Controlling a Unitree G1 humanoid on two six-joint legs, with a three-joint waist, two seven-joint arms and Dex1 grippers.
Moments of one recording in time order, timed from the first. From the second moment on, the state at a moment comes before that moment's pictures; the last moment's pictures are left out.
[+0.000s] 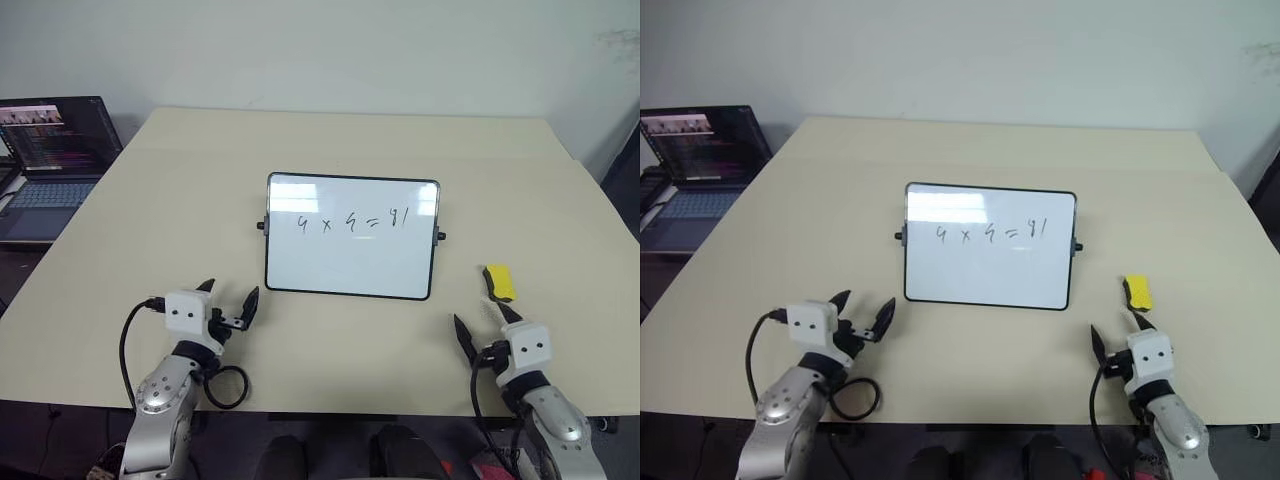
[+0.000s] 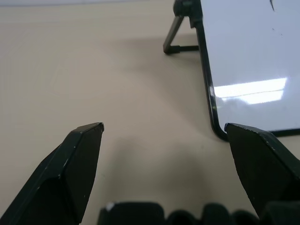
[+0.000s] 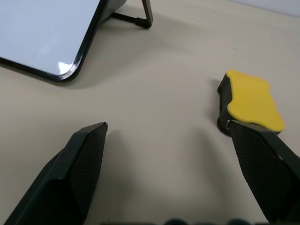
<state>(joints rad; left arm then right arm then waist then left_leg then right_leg) 0.15 0.28 0.18 -0.18 -0.22 0.08 -0.34 0.31 -0.29 -0.10 -0.21 0.08 -0.07 0.29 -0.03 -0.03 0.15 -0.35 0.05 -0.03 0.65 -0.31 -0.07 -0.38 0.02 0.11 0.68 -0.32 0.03</state>
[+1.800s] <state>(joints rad) -0.36 0.90 -0.01 -0.32 -0.57 0.51 -1.19 -0.01 -0.24 -0.30 -0.56 0.24 0.68 0.10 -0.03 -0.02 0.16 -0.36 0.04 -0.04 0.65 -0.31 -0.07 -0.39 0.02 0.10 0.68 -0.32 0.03</state>
